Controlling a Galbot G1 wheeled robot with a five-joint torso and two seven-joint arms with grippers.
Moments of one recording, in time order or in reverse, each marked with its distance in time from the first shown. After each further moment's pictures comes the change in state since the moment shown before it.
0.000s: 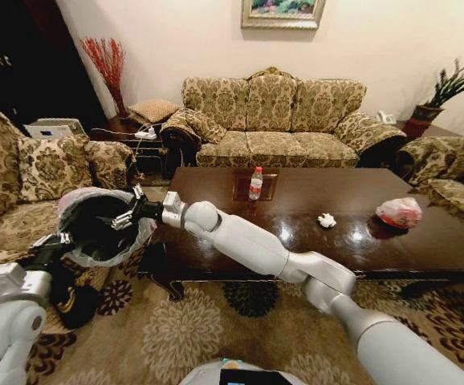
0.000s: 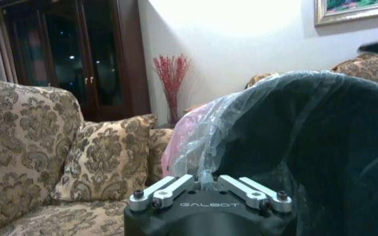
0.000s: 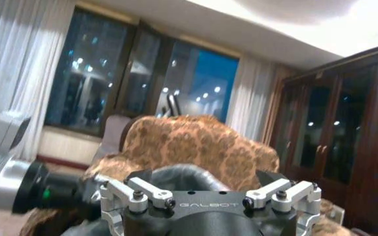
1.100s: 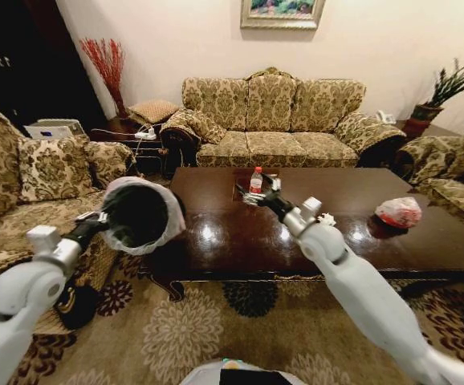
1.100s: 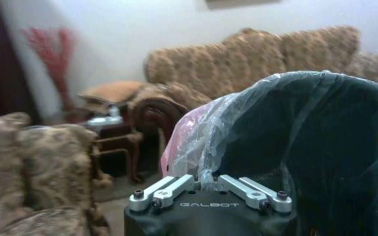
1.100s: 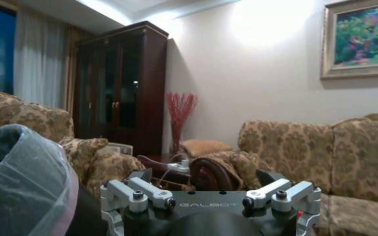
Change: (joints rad) left arm -0.103 0.491 0.243 0.008 -0.293 0.140 -0.041; right arm -0.724 -0.592 0.753 0.607 0.019 -0.213 0.275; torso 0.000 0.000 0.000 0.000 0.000
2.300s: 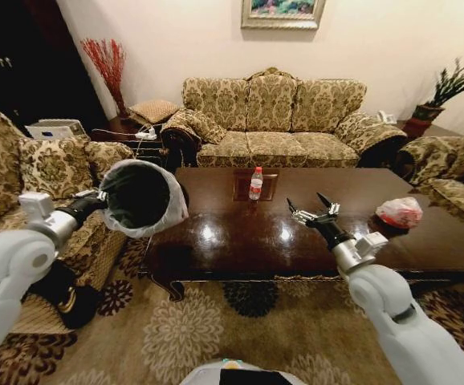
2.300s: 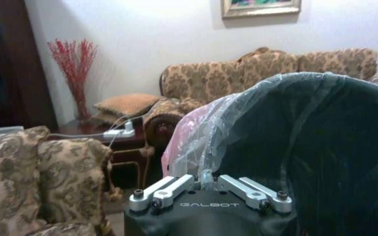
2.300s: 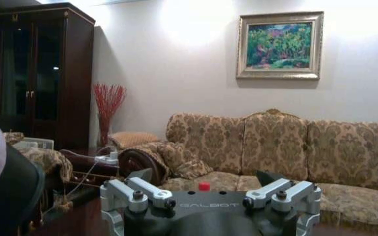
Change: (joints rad) left arm -0.116 -0.043 -0.076 -0.033 -0.071 0.116 -0.035; right arm -0.405 -0.024 0.352 0.224 -0.028 -0.018 0.147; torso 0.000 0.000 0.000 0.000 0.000
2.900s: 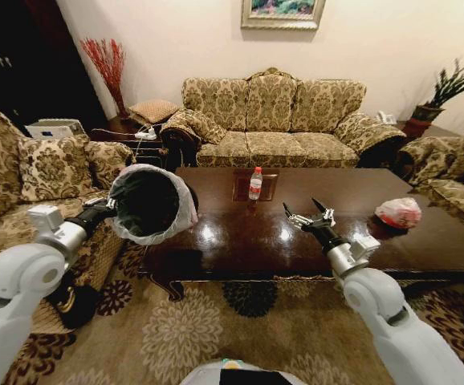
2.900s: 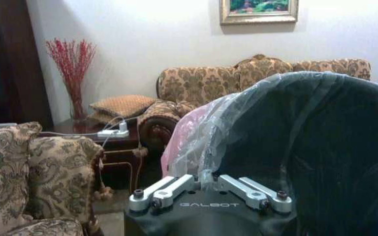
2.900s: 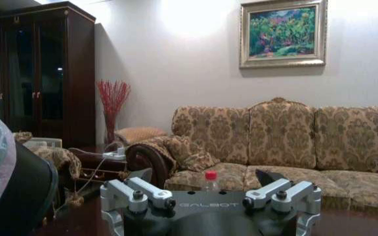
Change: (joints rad) left arm 0.021 -0.086 0.008 -0.046 0.045 -0.007 0.006; right arm 0.006 0.027 -0.041 -0.023 0.011 0.001 -0.005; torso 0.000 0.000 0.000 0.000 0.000
